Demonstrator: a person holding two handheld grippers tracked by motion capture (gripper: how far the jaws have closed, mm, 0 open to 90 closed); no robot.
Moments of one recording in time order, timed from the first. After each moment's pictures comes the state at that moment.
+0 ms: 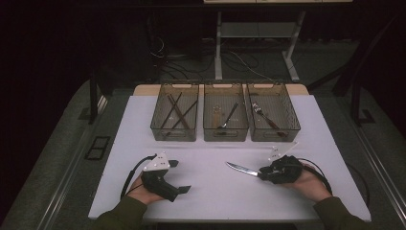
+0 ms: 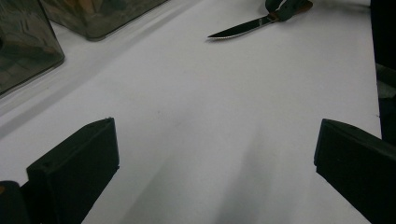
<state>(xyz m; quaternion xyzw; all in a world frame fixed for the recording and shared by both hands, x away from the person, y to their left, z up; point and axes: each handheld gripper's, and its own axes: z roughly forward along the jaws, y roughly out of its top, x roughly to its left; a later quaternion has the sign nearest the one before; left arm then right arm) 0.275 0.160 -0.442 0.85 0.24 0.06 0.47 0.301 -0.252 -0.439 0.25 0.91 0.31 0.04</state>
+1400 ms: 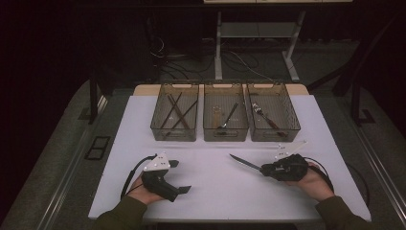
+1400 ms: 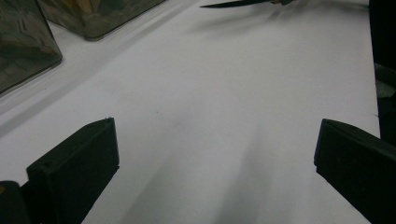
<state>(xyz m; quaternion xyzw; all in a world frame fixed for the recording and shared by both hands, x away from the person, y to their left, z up) 0.275 0.159 -0.442 0.85 0.24 0.05 0.47 0.299 -0.265 -0.428 0.25 0.90 0.35 0.06</state>
